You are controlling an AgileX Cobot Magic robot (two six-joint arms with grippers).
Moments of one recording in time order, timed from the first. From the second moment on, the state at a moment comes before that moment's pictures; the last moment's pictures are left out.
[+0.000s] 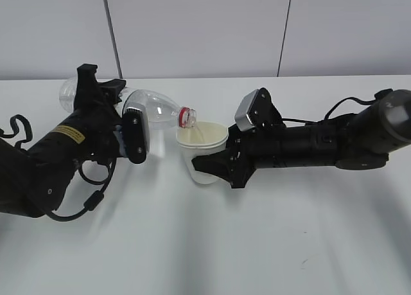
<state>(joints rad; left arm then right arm) -0.45 1.99 -0.74 -0.19 -1.09 1.61 0.22 2.17 -1.09 -1.20 -0.92 0.57</state>
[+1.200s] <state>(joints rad) -0.45 1.99 -0.74 -0.19 -1.09 1.64 0.22 2.17 -1.09 -1.22 -0.92 0.57</state>
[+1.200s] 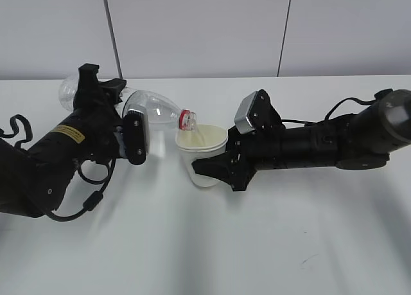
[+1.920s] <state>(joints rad) -0.45 1.99 -0.74 -0.19 -1.09 1.65 0.22 2.17 -1.09 -1.23 -0.92 0.57</state>
